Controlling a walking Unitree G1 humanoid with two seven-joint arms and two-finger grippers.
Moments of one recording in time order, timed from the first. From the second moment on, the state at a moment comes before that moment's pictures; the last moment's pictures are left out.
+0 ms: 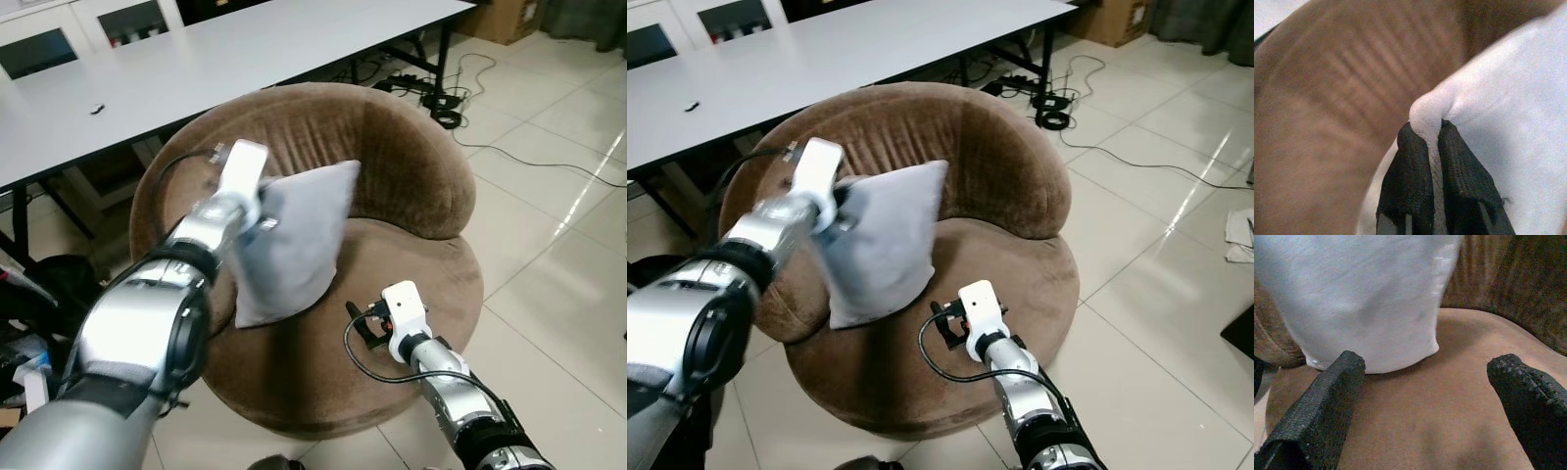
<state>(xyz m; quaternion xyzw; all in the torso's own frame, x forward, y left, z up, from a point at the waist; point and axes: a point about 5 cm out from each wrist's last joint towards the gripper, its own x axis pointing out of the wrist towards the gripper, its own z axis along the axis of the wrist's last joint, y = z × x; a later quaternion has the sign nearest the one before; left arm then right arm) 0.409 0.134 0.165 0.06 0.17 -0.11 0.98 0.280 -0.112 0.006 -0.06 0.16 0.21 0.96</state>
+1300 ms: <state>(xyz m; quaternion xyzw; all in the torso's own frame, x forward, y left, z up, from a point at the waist) 0.400 0.187 0.144 0.01 0.19 0.06 0.98 0.269 -0.121 0.002 -0.07 0.17 0.19 0.96</state>
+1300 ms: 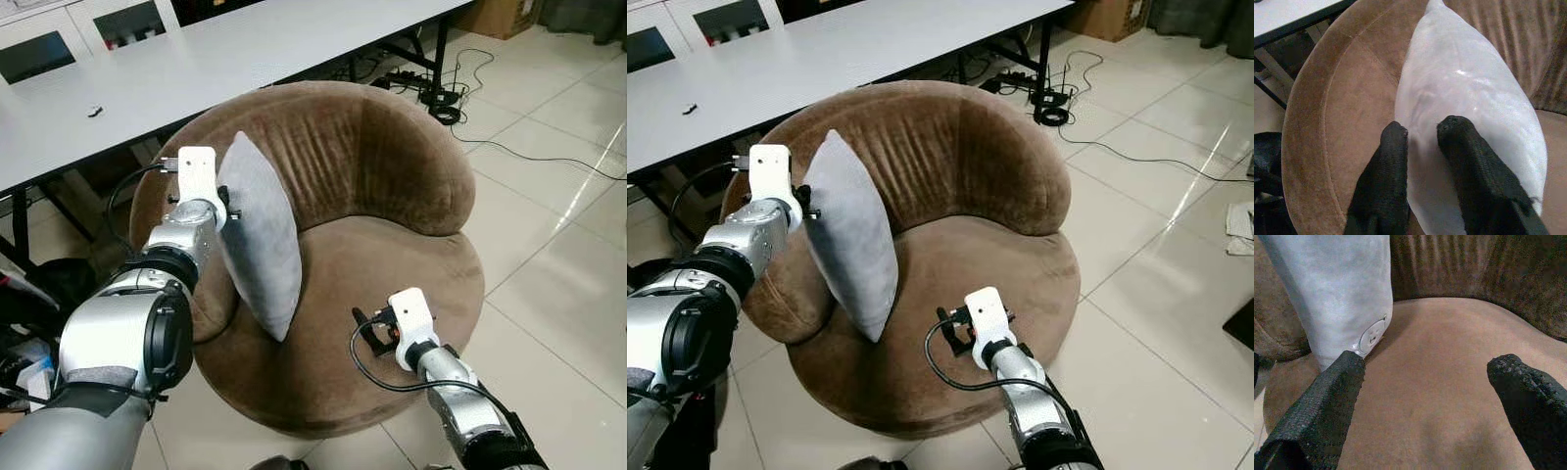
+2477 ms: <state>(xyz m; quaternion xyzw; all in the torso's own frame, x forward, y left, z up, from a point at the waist) 0.423 0.192 0.262 -0.07 -0.01 -0.05 1.00 0.296 -0.100 0.023 -0.06 0.14 0.22 0.96</state>
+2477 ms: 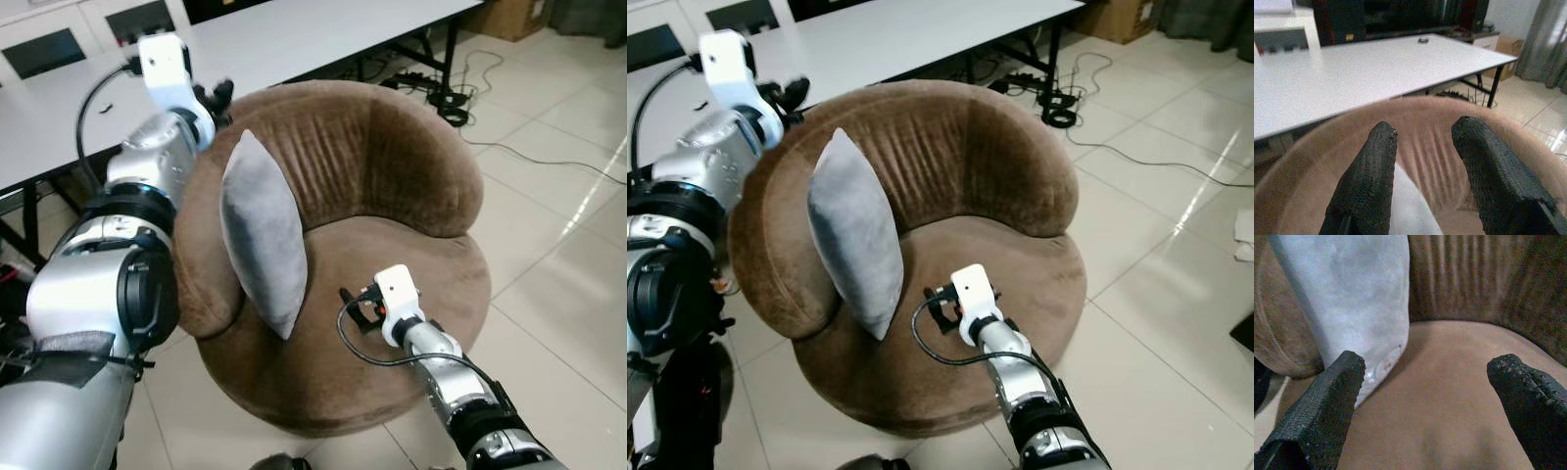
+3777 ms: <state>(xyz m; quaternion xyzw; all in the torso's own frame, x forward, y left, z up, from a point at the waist) 0.269 0.153 0.078 -0.02 0.11 -0.04 0.99 0.311 -0.095 0.037 -0.05 0.11 0.25 0.96</state>
